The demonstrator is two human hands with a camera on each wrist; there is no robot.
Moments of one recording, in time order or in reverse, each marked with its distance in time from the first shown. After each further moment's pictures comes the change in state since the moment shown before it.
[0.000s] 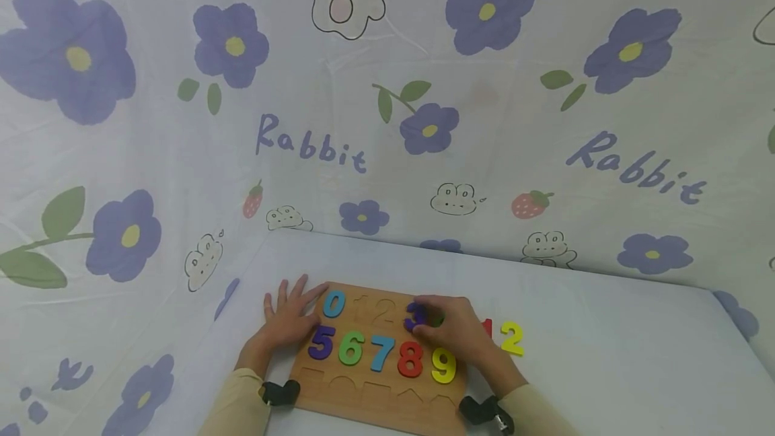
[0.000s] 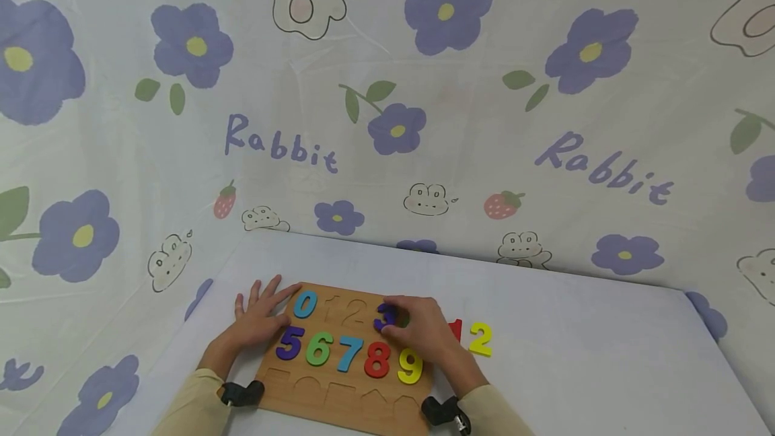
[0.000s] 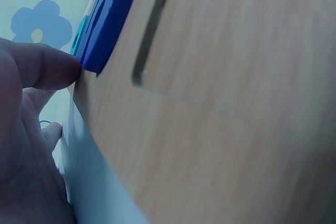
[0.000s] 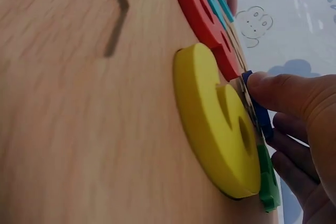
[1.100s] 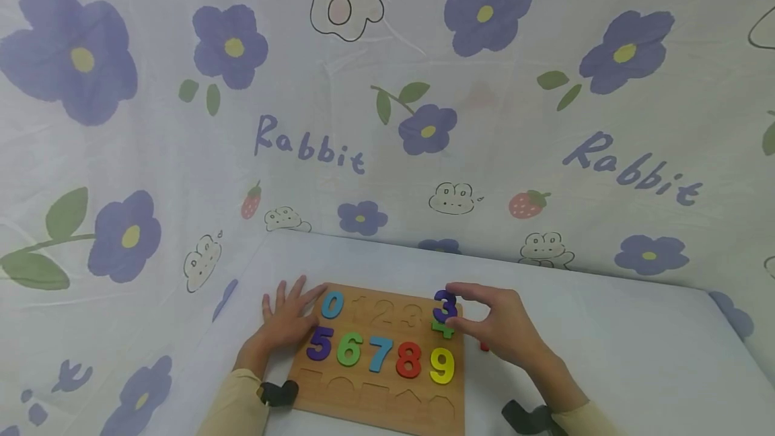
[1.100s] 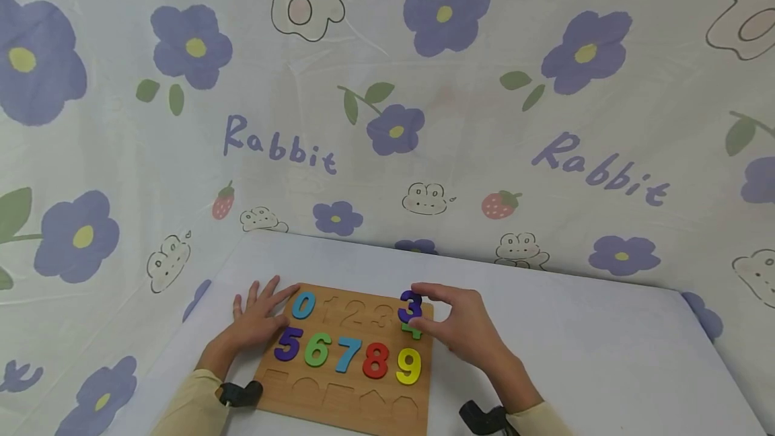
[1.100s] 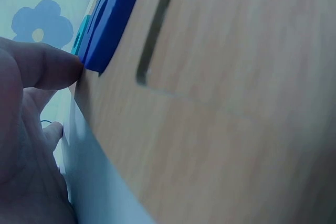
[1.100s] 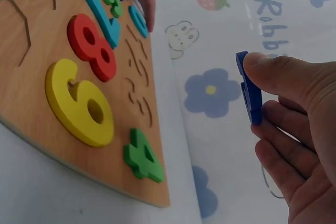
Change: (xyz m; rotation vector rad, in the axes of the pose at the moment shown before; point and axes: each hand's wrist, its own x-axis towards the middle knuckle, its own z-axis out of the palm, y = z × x) left_hand -0.002 0.005 -0.002 0.001 -0.003 -0.011; right_hand -0.039 -0.023 -0.078 -0.069 0.141 -0.074
